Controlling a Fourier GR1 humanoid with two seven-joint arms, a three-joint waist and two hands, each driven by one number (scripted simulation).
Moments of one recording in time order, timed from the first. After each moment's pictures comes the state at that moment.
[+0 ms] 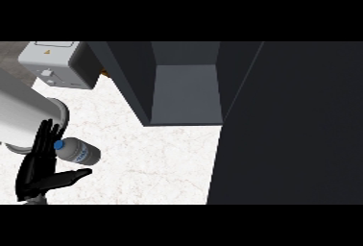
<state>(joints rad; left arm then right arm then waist) -0.02 0.16 0.34 -1.17 0.15 -0.20 -0.37 0.03 -0.16 0.43 -2.51 0.00 -0.15 0.53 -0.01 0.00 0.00</state>
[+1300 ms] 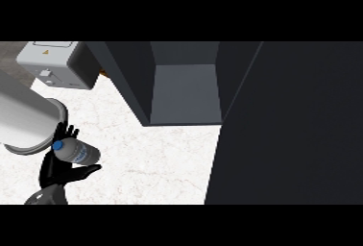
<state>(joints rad) -0.30 0.24 0.40 -0.46 0.12 -0.31 -0.80 -0.03 -0.18 0.41 -2.51 0.02 -0.20 0.57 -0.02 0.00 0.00</state>
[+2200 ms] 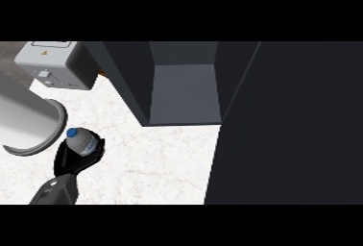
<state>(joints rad) -0.39 0.22 0.35 -0.38 0.09 -0.30 -0.87 0.13 -0.22 0.32 -2.50 0.00 -0.14 0.42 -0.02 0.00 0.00</state>
